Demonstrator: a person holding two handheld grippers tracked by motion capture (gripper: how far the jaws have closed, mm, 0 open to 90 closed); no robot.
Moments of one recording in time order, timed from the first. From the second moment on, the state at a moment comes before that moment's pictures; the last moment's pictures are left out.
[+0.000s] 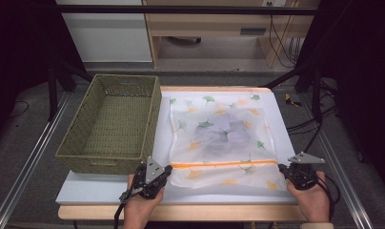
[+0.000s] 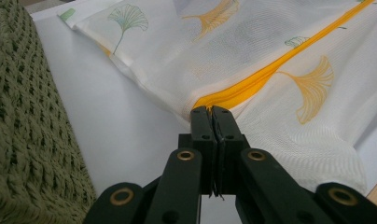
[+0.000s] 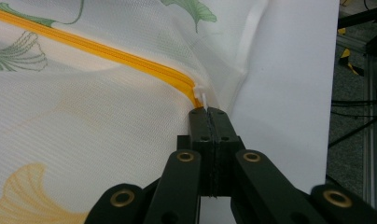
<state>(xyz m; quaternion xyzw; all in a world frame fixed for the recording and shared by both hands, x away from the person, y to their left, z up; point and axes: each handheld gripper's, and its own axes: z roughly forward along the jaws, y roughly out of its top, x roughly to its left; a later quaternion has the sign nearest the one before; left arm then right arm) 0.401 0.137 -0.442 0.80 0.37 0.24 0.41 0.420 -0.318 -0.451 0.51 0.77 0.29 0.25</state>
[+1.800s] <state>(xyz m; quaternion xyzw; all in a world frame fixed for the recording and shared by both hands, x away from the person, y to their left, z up) 0.399 0.129 -0.455 0.81 0.37 0.25 0.38 0.417 -0.325 -0.453 0.52 0.77 0.29 0.25</state>
